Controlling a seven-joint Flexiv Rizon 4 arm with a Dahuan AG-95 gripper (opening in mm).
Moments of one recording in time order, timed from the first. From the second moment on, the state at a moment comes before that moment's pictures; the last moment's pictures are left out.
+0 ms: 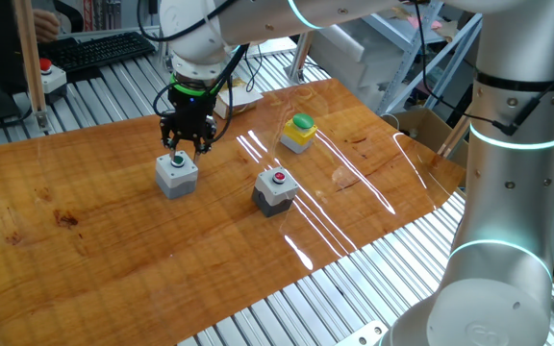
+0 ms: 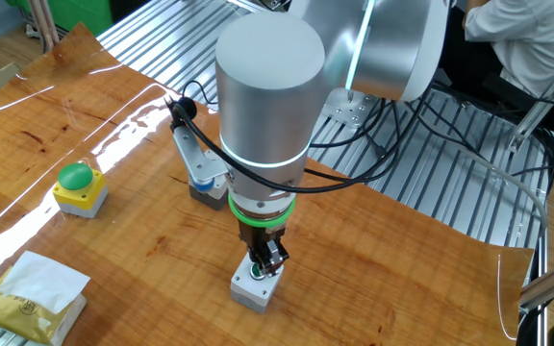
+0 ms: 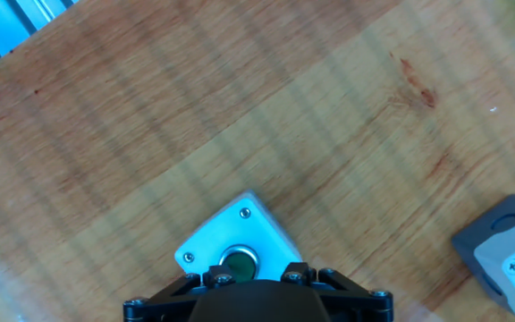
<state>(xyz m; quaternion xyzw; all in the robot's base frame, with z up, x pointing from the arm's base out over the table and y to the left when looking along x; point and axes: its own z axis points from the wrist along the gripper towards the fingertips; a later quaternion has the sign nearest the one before) 0.603 0.102 0.091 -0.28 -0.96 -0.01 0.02</state>
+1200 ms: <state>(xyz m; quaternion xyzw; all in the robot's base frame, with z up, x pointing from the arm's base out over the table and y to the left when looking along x) 0.597 0.084 0.091 -0.26 -0.97 -0.03 0.02</state>
